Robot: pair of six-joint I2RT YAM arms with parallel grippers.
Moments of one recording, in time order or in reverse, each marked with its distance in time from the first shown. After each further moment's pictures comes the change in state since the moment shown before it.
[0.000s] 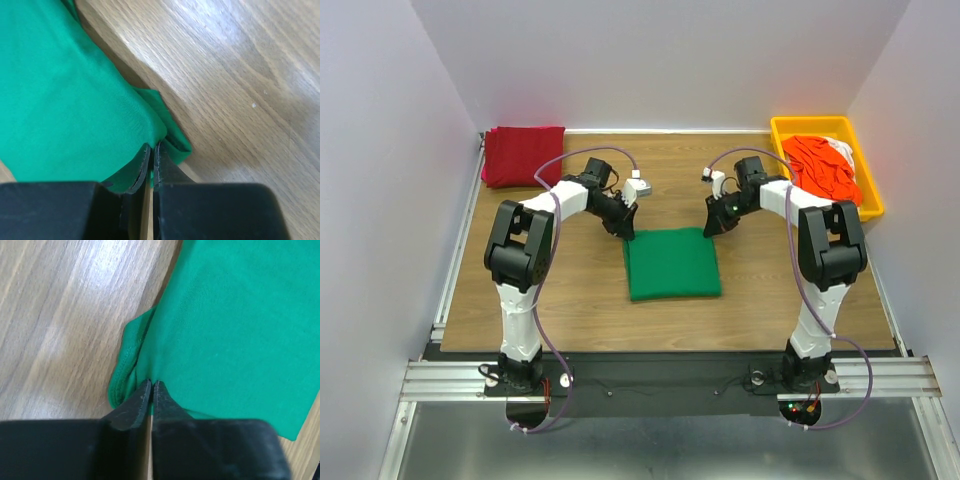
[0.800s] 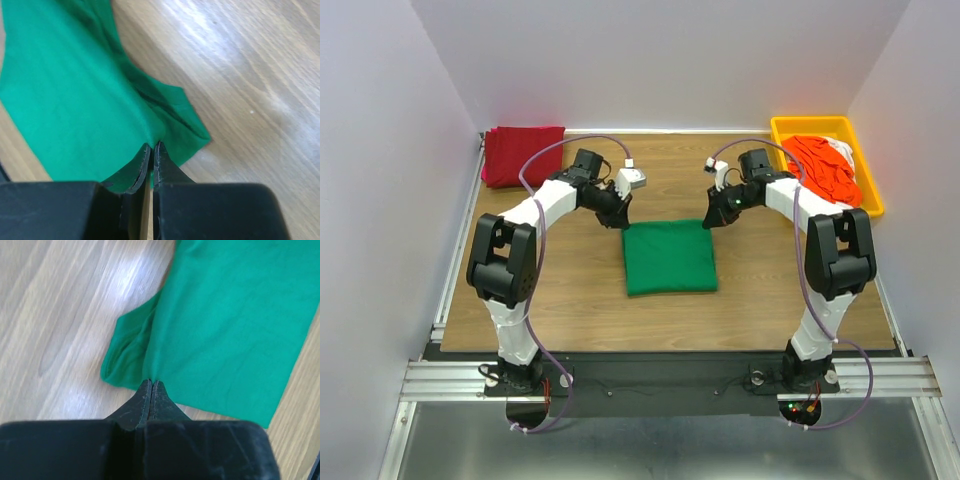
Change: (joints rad) left arm 0.012 -0.165 -0.032 -0.006 -0.048 0.007; right arm 0.000 -0.100 0.000 0.003 -0.037 0.035
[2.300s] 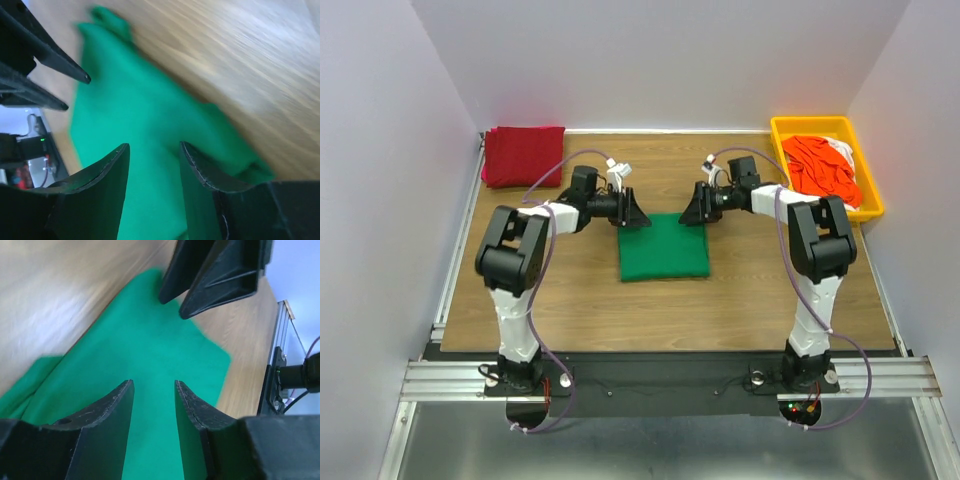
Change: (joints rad) left arm 0.031 0.057 -0.271 0.803 0.224 -0.834; right arm 0.019 0.141 -0.014 0.378 -0.171 0.570
